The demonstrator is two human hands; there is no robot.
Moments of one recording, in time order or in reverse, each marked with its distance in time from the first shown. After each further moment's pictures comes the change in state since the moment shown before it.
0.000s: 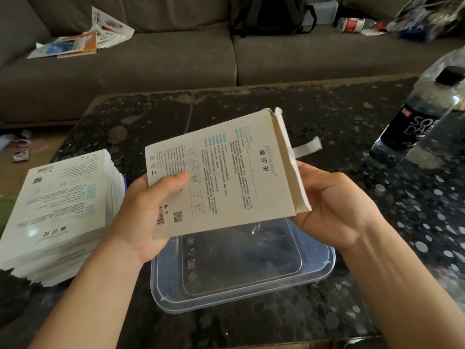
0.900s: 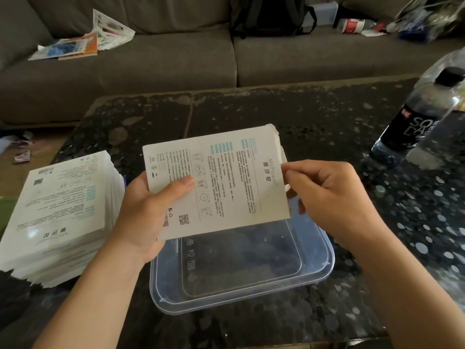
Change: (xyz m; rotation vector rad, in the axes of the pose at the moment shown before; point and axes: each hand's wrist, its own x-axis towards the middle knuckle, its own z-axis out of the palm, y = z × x) left_hand -0.001 -0.001 0.005 0.109 0.039 0.122; right_hand -0.005 0.005 0.002 -1.065 0.401 -0.481
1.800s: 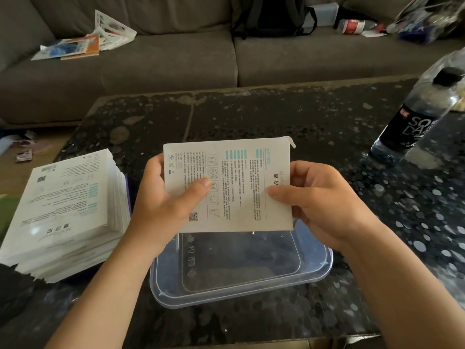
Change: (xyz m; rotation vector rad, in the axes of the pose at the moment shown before) left_hand -0.003 -0.001 0.018 0.301 0.099 0.161; right_hand 0.001 -0.002 0.004 0.374 -0.182 0.276
